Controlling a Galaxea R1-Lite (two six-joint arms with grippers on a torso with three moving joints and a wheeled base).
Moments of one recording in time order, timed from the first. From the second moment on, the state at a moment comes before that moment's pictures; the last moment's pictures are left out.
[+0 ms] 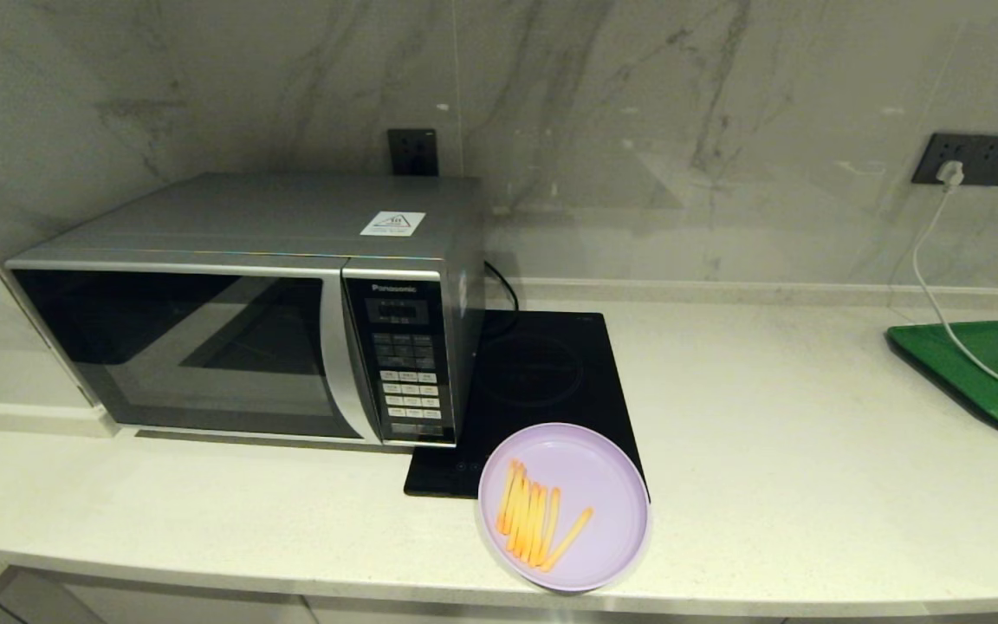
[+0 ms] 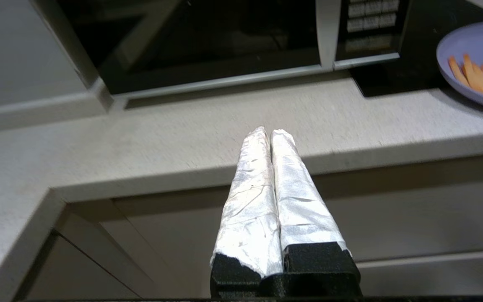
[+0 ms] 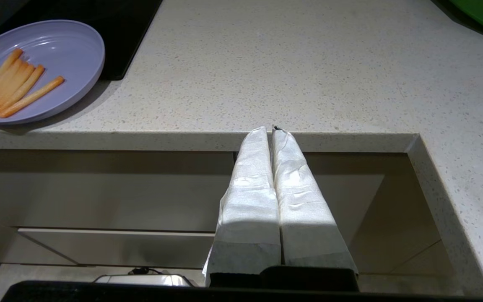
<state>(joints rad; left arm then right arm) 0.00 0.00 0.00 -0.01 -0.04 0.15 0.00 0.00 -0.11 0.26 -0.03 0.08</state>
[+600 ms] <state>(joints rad) 0.00 0.00 -0.01 0.02 -0.02 0.05 0.00 0.00 -0.11 0.26 -0.03 0.07</state>
